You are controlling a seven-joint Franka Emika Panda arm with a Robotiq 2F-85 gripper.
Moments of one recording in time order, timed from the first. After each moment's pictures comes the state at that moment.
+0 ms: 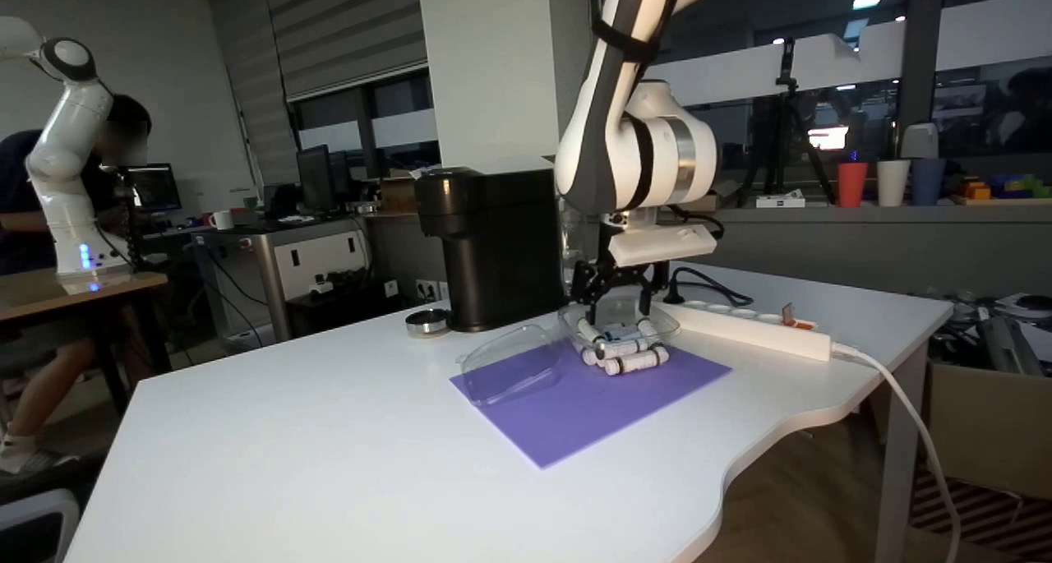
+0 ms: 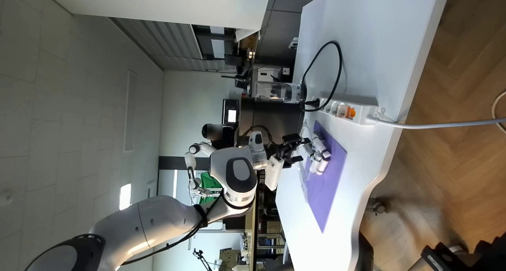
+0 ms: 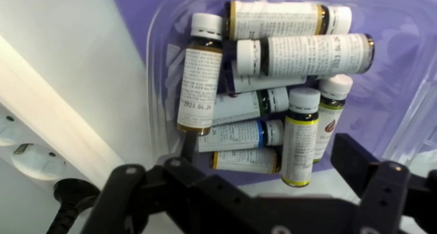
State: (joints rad) arm -0.07 0.71 -0.07 -1.95 0.15 2.93 -0.06
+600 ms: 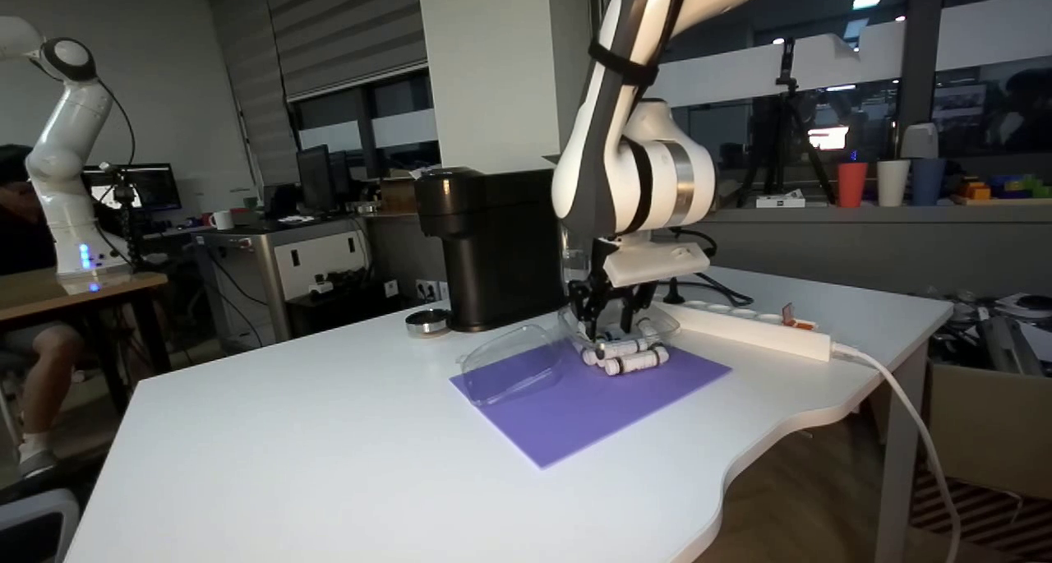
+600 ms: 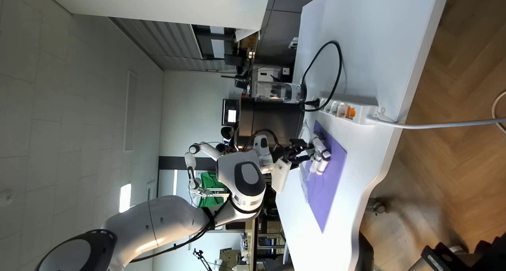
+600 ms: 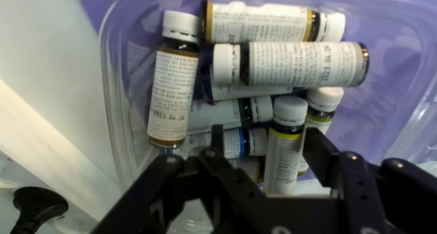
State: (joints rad) arm -0.08 0.76 -0.03 -1.95 0.12 3.03 -0.06
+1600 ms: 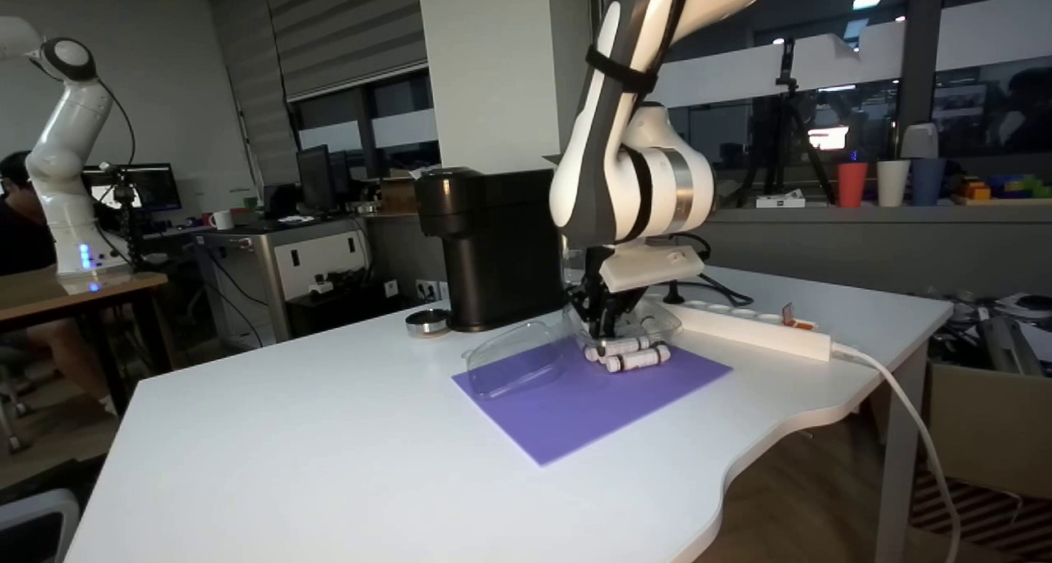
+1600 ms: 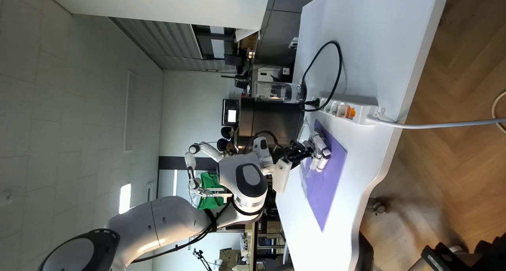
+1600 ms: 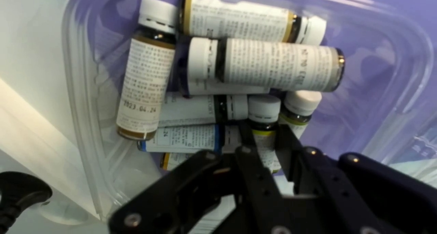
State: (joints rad) arm -0.08 0.77 -0.02 -1.95 0.09 3.08 -0.06
